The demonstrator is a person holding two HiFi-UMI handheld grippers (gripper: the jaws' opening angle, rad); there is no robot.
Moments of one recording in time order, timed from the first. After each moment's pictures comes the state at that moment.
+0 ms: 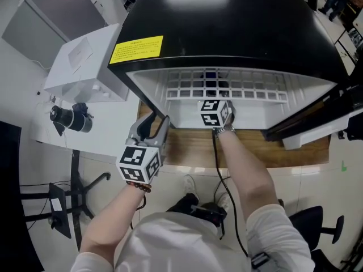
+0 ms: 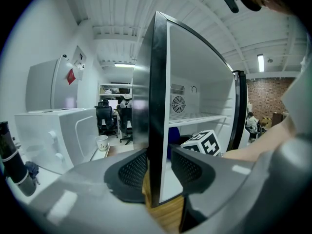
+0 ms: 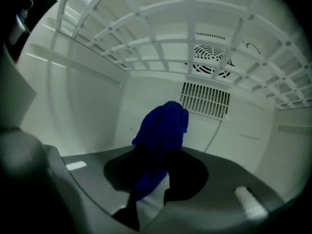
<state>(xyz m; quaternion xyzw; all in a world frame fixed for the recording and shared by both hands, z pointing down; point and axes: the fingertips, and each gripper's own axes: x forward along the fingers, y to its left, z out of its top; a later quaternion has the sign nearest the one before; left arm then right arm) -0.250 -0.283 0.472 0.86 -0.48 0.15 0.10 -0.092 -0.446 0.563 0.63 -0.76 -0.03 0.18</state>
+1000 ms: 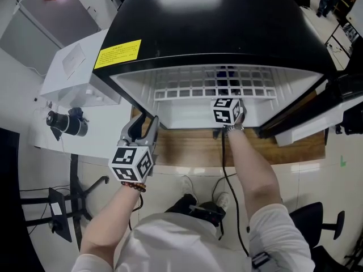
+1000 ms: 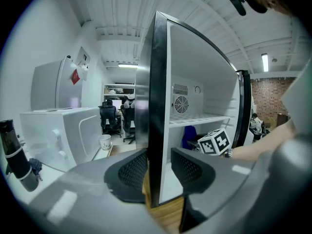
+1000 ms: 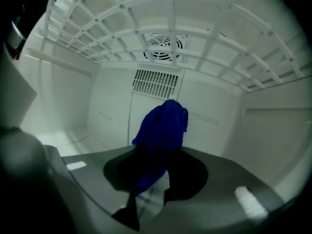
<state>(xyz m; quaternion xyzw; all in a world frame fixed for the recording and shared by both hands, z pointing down) -0.250 -0.284 0.473 0.85 -0.50 0.15 0.11 0.006 -0.439 0.571 0.68 -0.71 -0.01 0.19</state>
